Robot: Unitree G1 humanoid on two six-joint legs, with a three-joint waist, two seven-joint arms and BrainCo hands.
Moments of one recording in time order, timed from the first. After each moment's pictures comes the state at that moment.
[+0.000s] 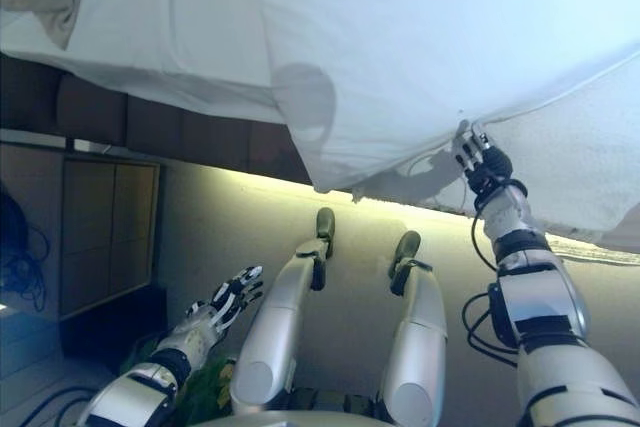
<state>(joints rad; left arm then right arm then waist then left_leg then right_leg) -0.28 0.28 -0.32 1.12 -0.80 -0.09 -0.21 -0.91 -0.57 0.13 1.22 1.17 0.00 0.16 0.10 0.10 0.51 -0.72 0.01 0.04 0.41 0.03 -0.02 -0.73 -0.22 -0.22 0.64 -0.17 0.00</state>
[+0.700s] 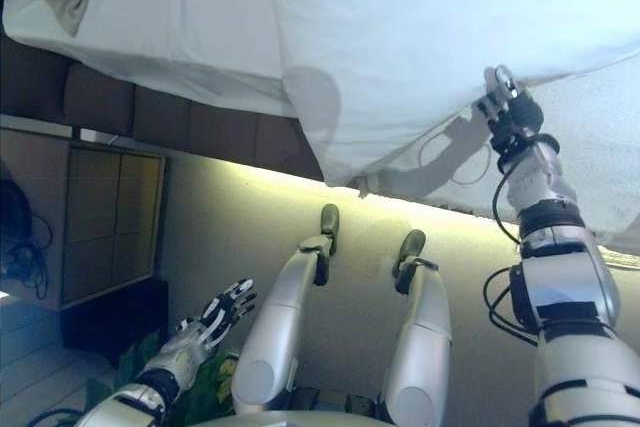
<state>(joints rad) -0.18 0.32 -0.32 1.06 -0.81 -0.10 -0.25 -1.00 -0.67 0.17 1.07 1.17 -0.02 0.17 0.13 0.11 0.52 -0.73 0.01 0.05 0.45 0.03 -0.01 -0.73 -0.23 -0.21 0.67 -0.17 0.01</state>
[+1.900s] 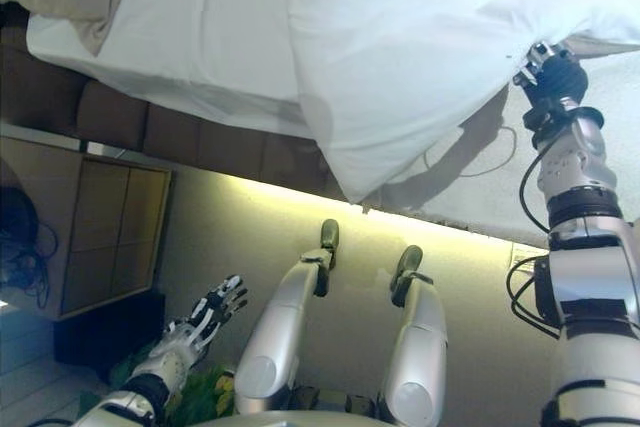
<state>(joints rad) -0.15 0.36 -0.27 0.96 -0.93 -0.11 -0.26 -1.01 -0.76 0.17 1.06 1.11 -0.06 0.23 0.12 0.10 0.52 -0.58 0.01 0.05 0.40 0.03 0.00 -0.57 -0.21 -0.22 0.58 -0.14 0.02</state>
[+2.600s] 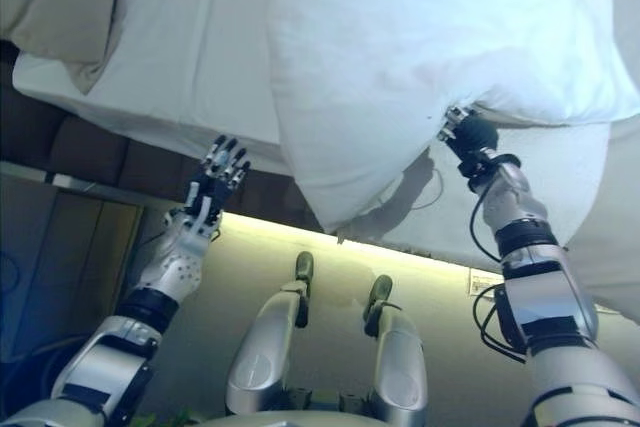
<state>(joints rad) -0.48 0.38 -0.31 0.59 -1.07 -0.22 -0.13 -0.86 -0.55 0.23 0.96 1.11 0.03 0.33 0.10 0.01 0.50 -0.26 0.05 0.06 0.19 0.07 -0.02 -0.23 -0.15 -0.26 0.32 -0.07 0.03</state>
